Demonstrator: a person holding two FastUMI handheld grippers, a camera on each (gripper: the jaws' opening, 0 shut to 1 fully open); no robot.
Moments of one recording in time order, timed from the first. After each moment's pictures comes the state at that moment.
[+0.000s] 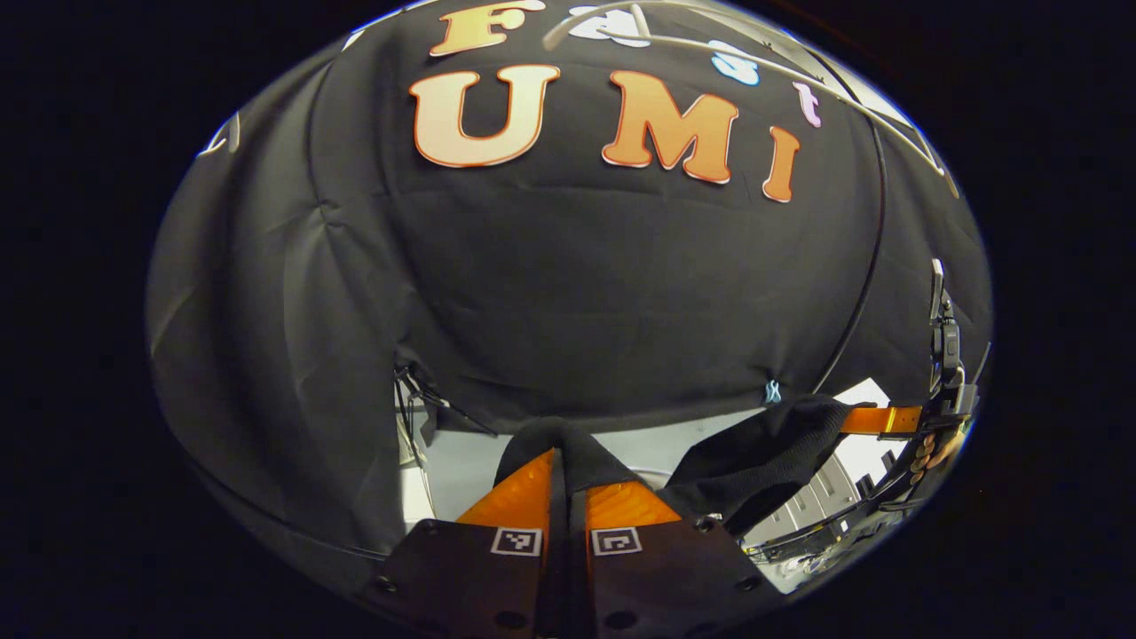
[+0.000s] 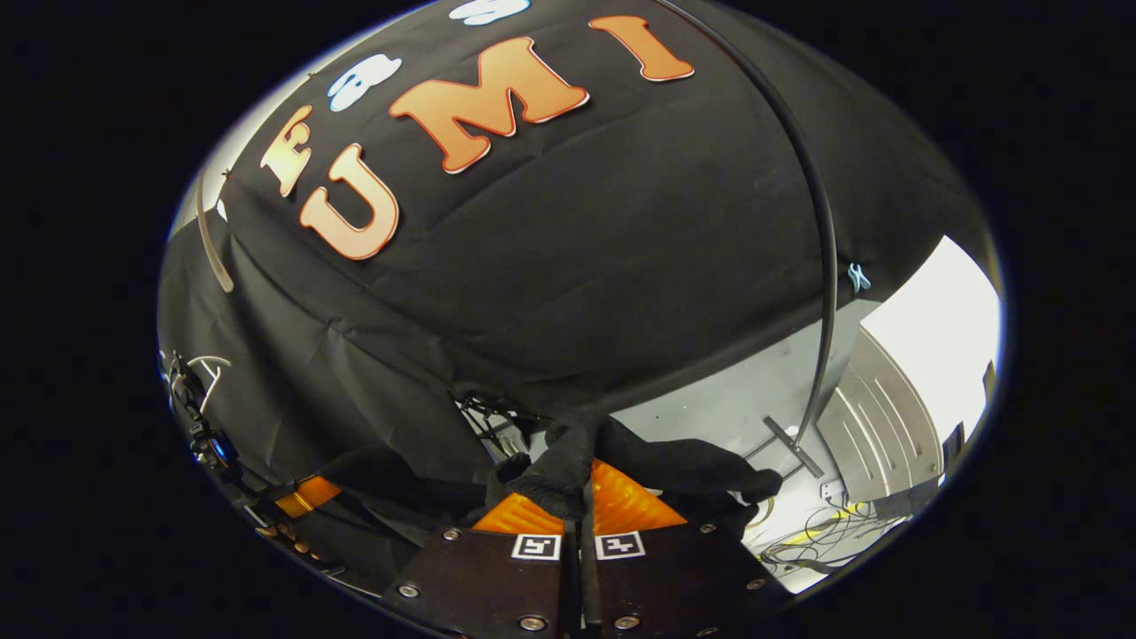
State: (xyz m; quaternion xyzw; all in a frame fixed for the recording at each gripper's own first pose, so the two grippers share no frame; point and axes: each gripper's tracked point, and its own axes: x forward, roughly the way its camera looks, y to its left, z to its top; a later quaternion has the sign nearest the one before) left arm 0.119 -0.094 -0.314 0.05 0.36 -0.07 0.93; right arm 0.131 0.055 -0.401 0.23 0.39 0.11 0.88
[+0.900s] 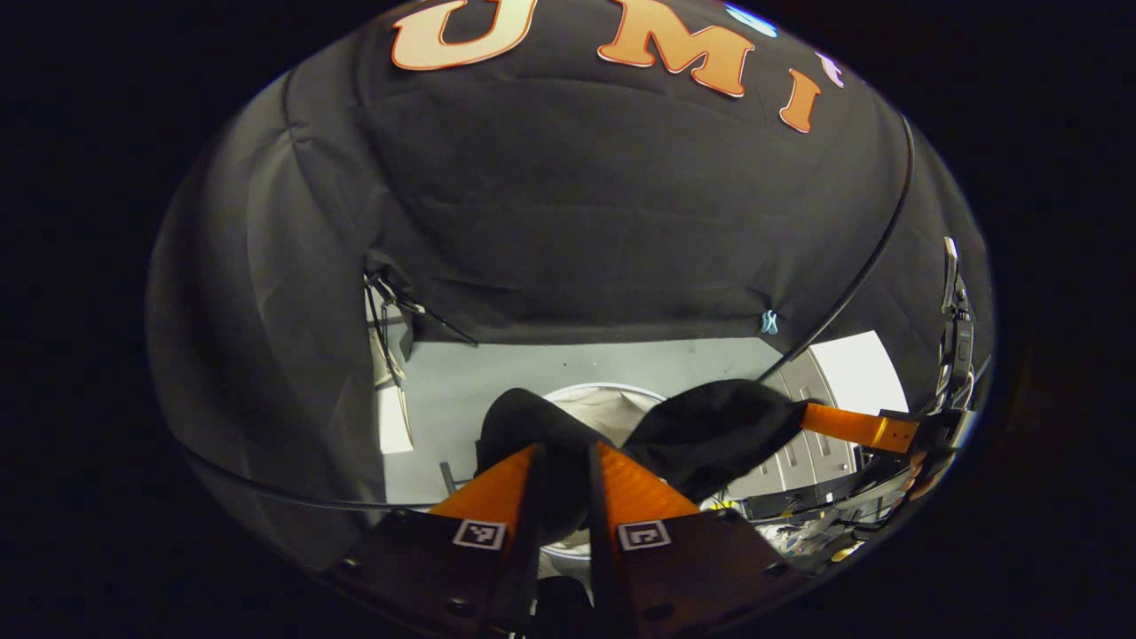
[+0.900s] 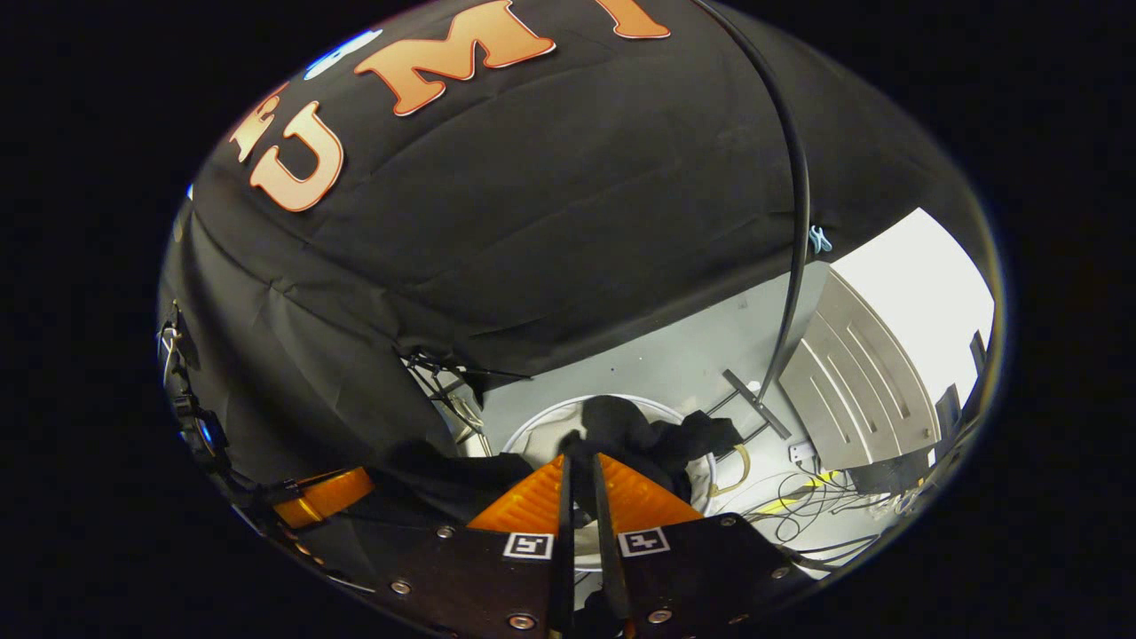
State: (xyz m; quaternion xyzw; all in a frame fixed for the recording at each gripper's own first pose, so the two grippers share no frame) left arm 0.081 -0.119 -0.415 0.03 0.51 -0.06 0.86; right arm 0.105 0.061 -0.475 0.20 0.47 0.05 0.86
